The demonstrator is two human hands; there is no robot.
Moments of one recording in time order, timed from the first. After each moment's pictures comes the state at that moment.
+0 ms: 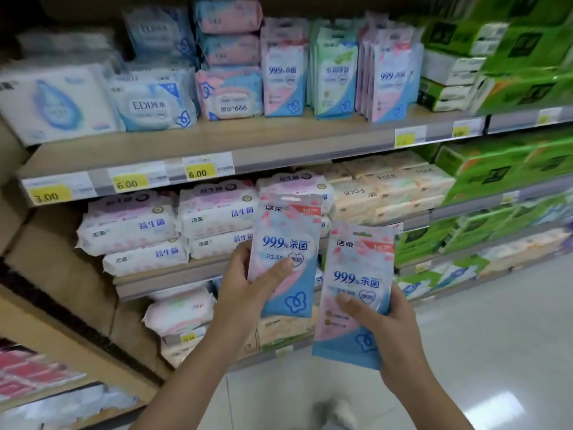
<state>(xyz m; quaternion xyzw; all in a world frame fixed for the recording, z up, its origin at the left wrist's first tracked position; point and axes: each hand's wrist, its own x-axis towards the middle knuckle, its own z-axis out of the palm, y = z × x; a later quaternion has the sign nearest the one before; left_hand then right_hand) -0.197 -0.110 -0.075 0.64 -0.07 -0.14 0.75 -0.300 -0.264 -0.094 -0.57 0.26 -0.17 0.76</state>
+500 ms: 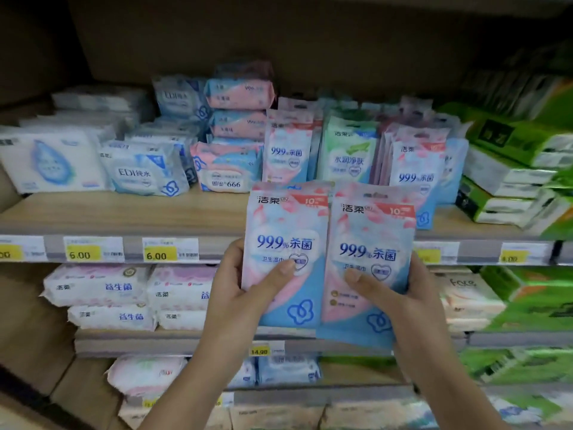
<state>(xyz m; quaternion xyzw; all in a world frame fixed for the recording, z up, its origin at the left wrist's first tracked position) -0.107 -0.240 0.004 0.58 -0.05 0.02 0.81 -0.141 -0.416 0.010 -0.65 0.06 -0.16 0.74</state>
